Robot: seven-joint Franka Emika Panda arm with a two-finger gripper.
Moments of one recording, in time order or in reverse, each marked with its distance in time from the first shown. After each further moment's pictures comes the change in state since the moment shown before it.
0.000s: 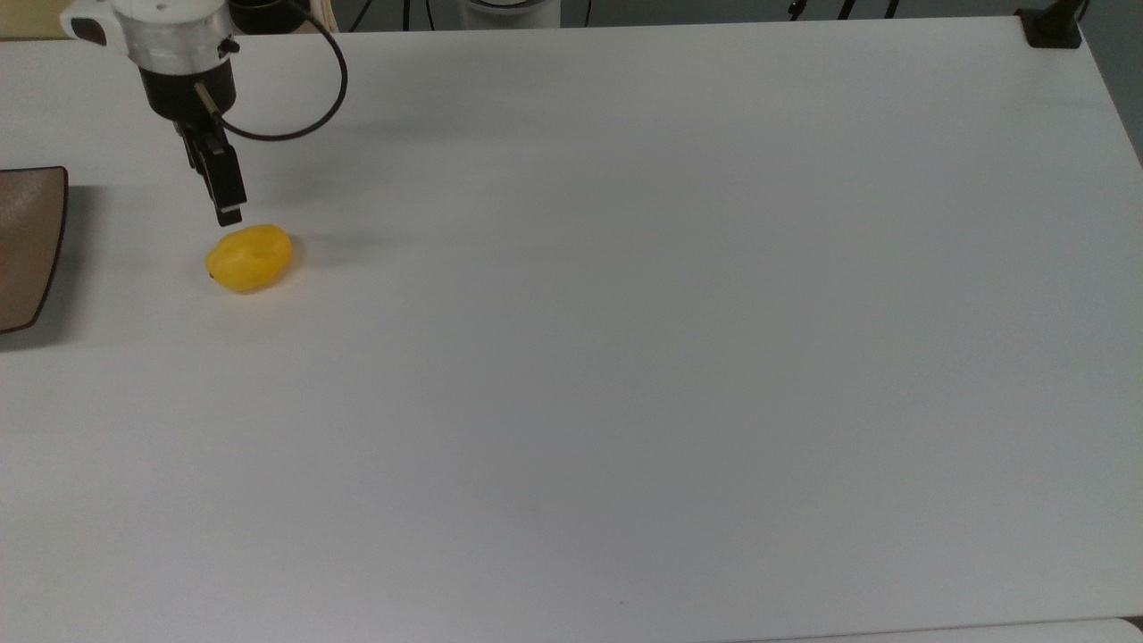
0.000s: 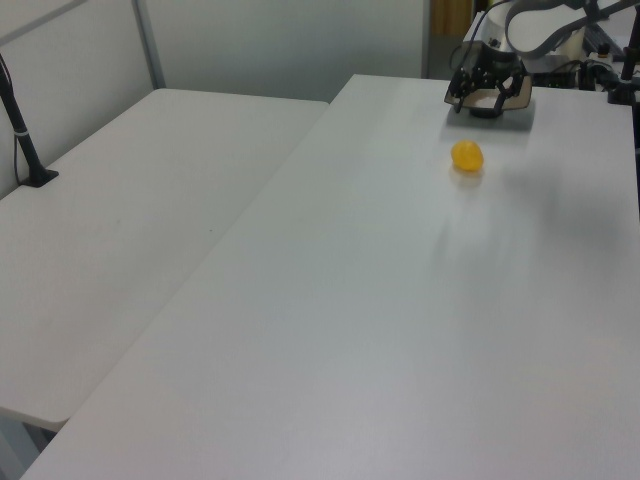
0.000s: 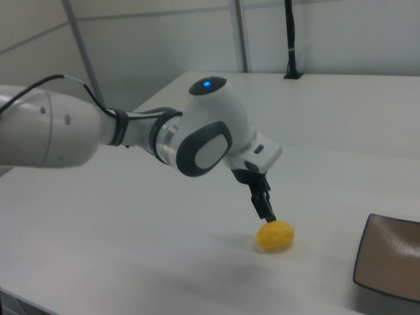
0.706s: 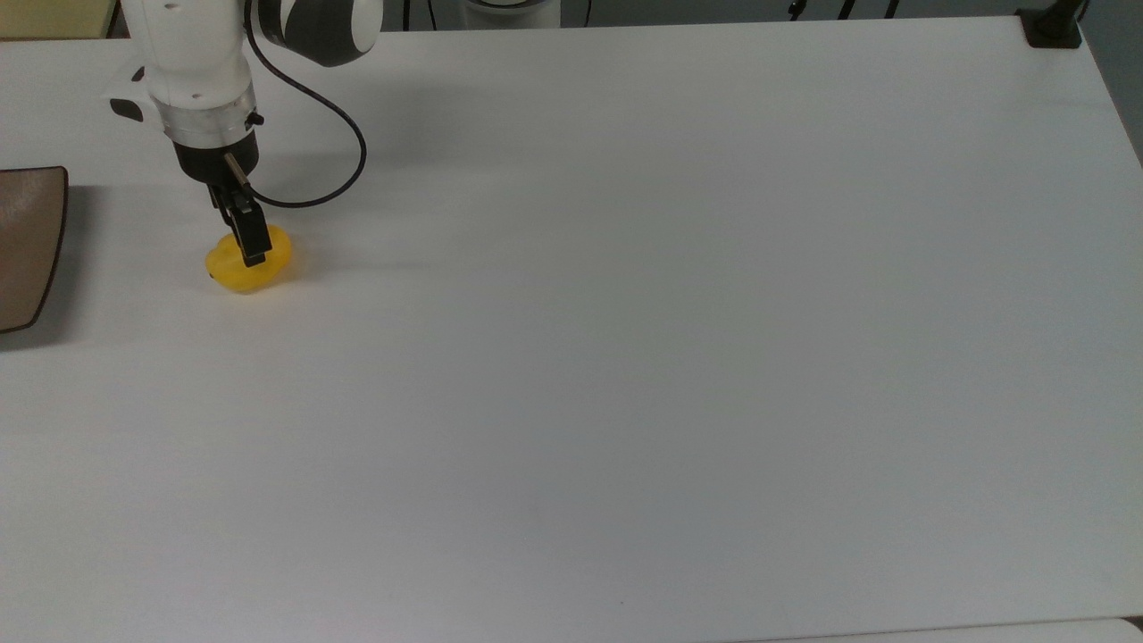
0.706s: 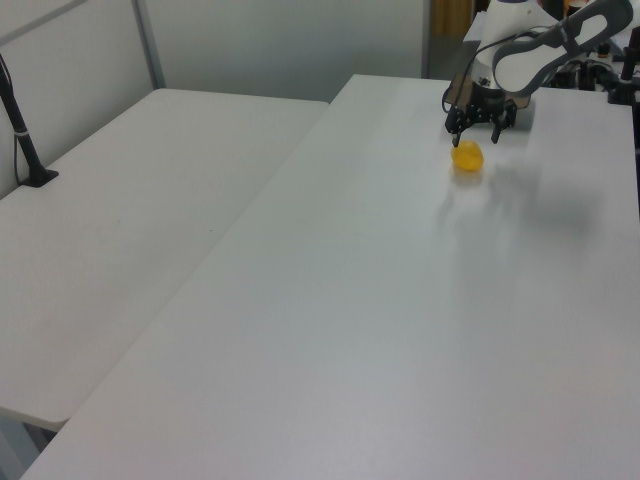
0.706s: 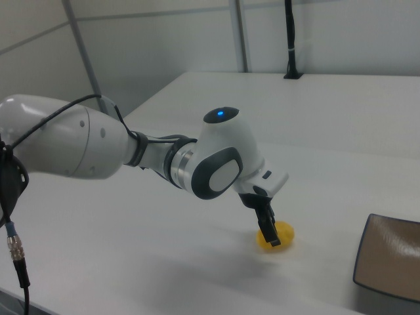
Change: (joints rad) arm -0.001 0.129 0.002 0.000 -0.046 0.058 0.008
